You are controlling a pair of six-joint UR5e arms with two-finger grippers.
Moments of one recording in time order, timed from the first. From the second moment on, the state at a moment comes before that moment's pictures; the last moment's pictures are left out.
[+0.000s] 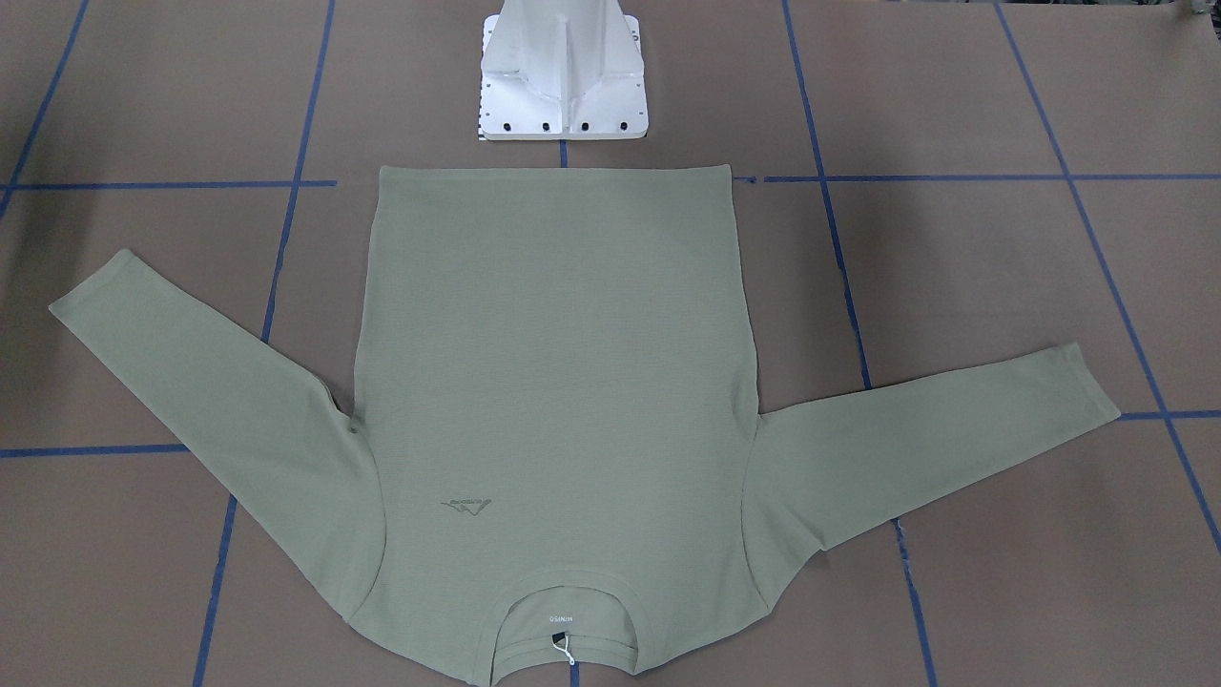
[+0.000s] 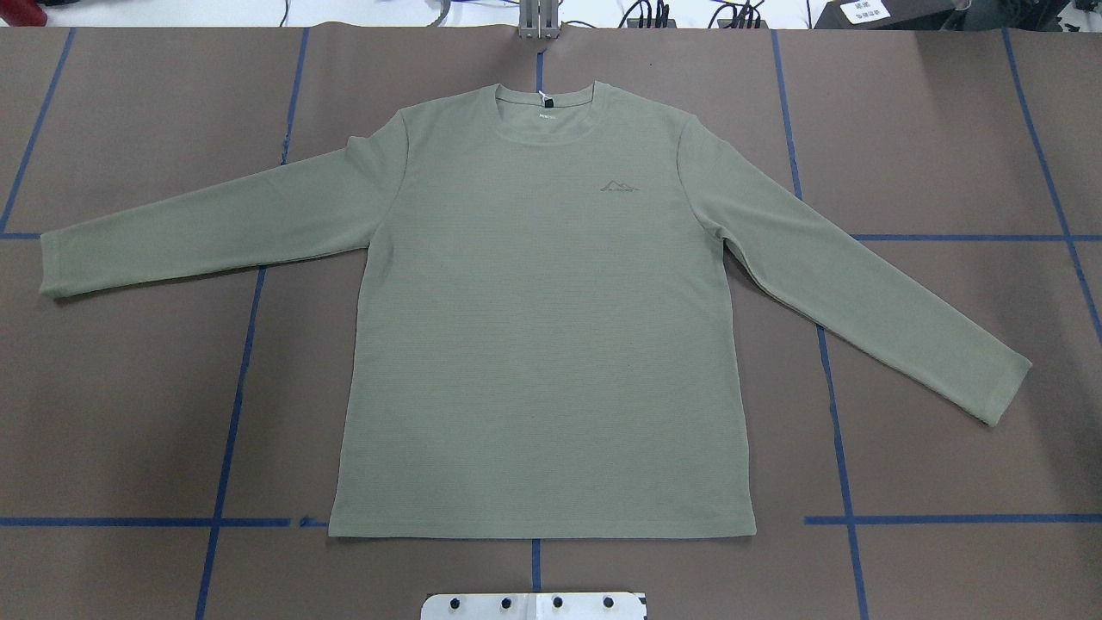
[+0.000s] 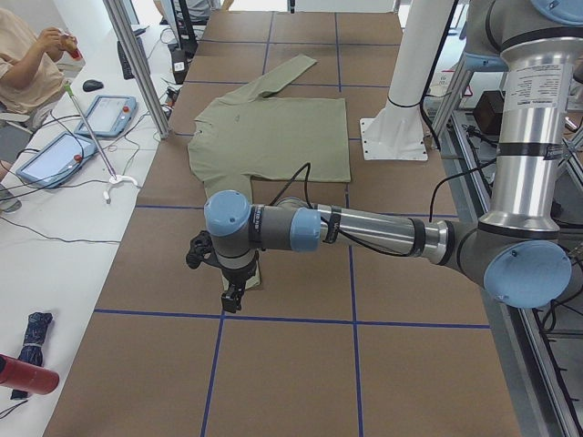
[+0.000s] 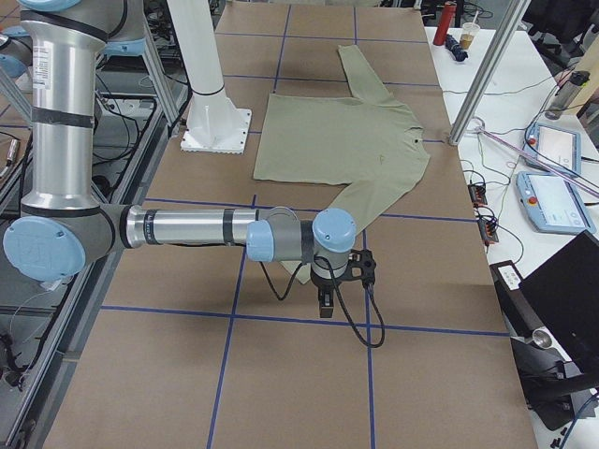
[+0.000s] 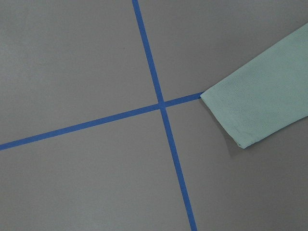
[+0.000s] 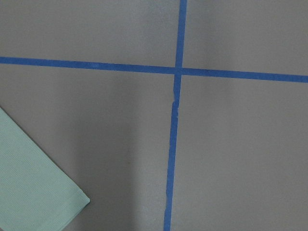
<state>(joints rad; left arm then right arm) -1.58 -1.60 -1.68 -1.47 -2.33 0.24 1.51 -1.68 1.72 -1.55 2.35 0.03</state>
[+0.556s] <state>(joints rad) -1.58 -1.60 -1.70 -1.47 -2.33 0.24 1.51 -1.68 1.72 -1.55 2.37 0.03</state>
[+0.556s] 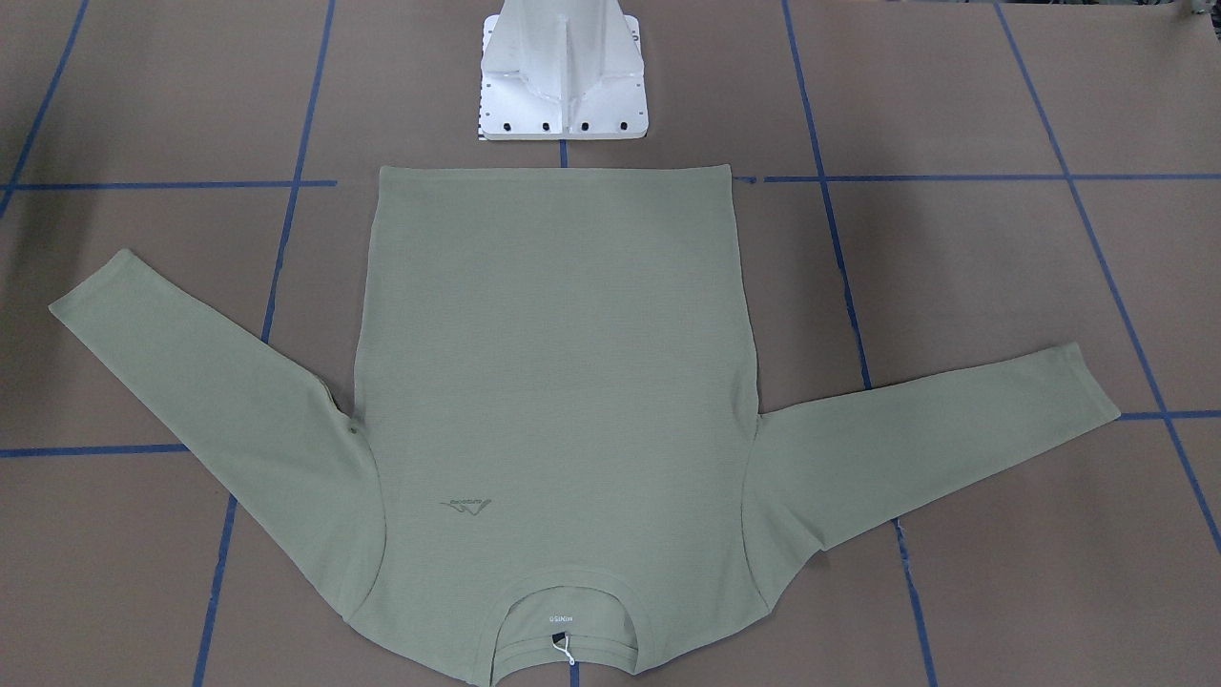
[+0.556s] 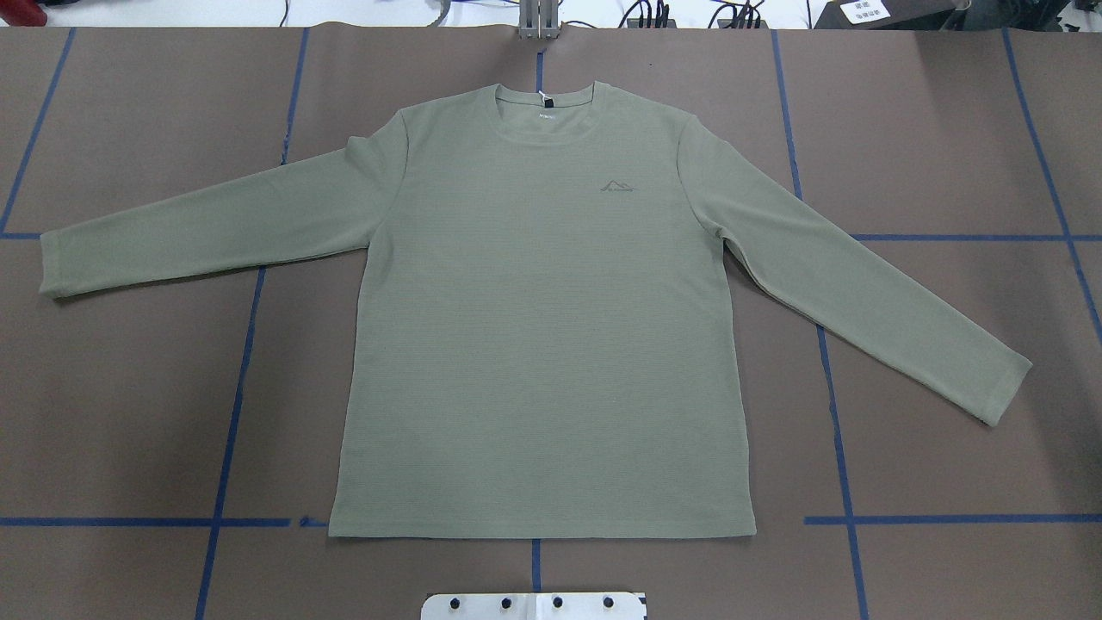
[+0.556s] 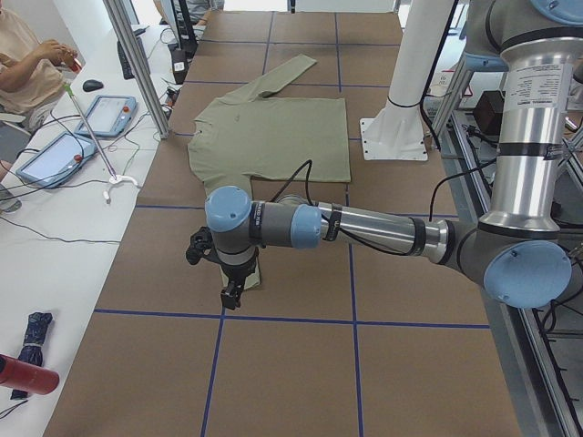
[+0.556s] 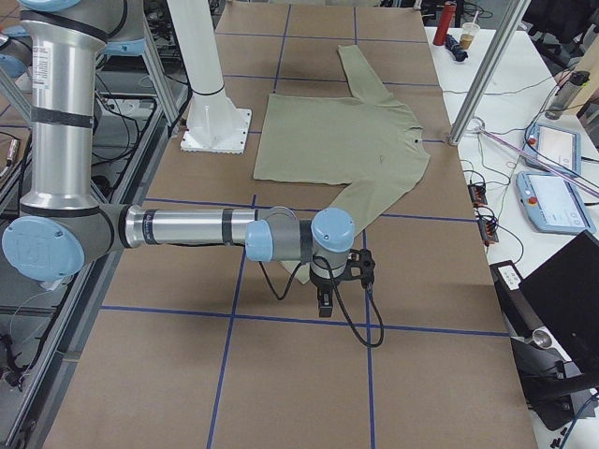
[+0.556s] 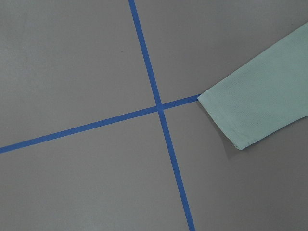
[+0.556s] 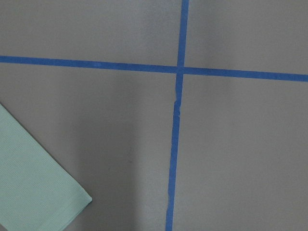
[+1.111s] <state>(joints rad) -1.58 -1.60 -1.76 -1.48 -2.32 0.23 1.50 -1.70 1.73 -1.45 2.43 0.13</state>
